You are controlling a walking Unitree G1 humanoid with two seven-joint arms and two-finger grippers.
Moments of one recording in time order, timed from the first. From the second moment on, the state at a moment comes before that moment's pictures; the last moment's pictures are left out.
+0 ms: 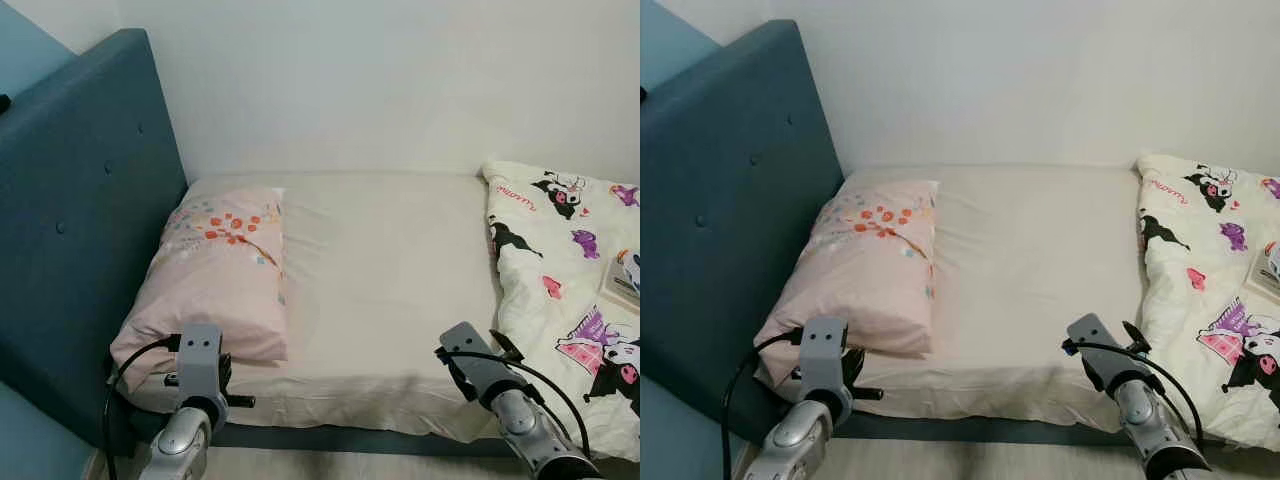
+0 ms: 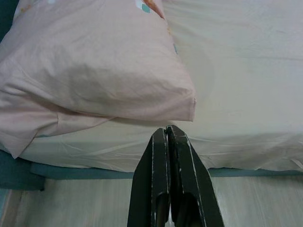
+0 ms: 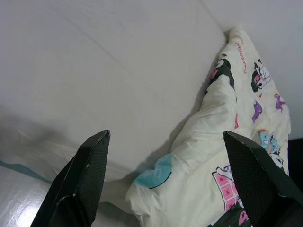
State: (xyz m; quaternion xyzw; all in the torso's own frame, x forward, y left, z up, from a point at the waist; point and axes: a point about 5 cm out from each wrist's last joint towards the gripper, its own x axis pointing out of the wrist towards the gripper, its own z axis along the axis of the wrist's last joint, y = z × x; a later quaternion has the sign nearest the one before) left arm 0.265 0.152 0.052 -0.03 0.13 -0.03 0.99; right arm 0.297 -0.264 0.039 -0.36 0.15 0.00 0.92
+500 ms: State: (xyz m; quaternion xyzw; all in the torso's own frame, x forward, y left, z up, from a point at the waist) left arm 0.265 0.152 0.052 -0.03 0.13 -0.03 0.99; right arm 0.297 -0.264 0.039 -0.36 0.15 0.00 0.92
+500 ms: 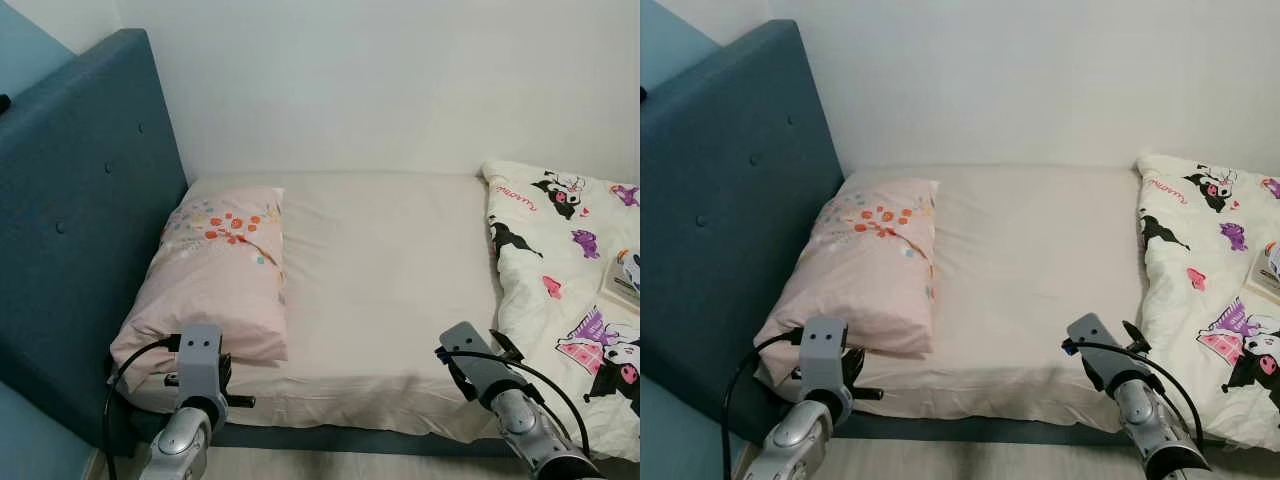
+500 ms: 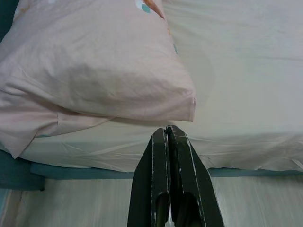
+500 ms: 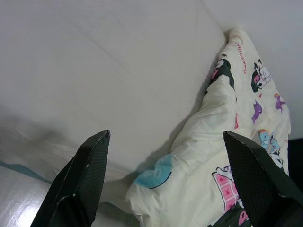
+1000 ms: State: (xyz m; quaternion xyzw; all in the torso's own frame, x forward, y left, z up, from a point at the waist) left arm 0.265 0.152 0.052 -0.03 0.13 -0.03 0.99; right arm 0.297 -0.264 0.039 -0.36 0.15 0.00 0.92
